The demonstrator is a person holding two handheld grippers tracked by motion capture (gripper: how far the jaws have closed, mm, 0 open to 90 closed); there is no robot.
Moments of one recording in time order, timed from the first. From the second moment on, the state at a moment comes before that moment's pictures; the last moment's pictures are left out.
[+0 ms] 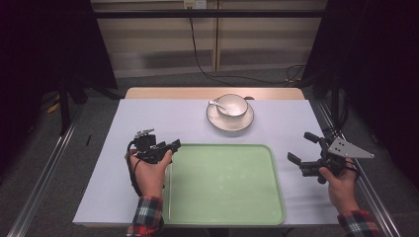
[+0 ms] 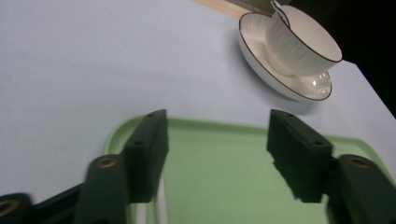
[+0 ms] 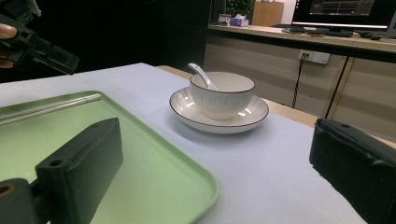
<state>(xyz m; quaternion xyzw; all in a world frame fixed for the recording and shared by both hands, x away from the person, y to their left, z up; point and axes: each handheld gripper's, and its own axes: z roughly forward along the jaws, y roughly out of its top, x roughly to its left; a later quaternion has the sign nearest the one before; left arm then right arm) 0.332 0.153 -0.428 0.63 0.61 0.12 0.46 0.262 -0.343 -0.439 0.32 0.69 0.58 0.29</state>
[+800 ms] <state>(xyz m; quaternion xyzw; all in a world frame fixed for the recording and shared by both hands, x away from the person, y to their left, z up) 0.379 0.143 -0.435 0.64 0.58 0.14 0.49 0.263 -0.341 -0.440 0.31 0.70 0.58 0.28</state>
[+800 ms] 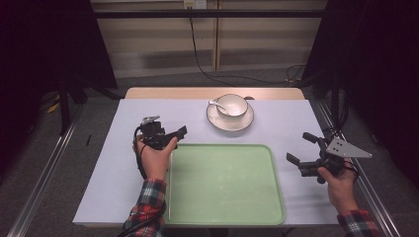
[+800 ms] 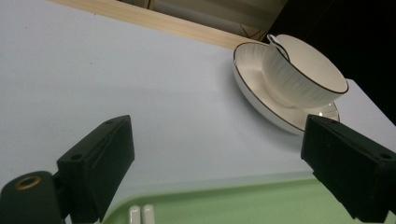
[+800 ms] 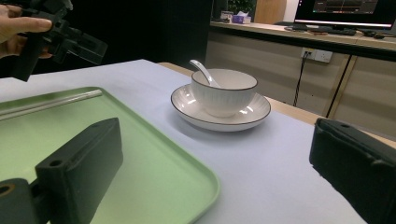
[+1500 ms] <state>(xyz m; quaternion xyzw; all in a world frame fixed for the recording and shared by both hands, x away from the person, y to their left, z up) 0.407 0.124 -0.434 0.64 0.57 0.13 0.50 0.262 -0.341 -0.440 0.32 0.69 0.58 0.28</state>
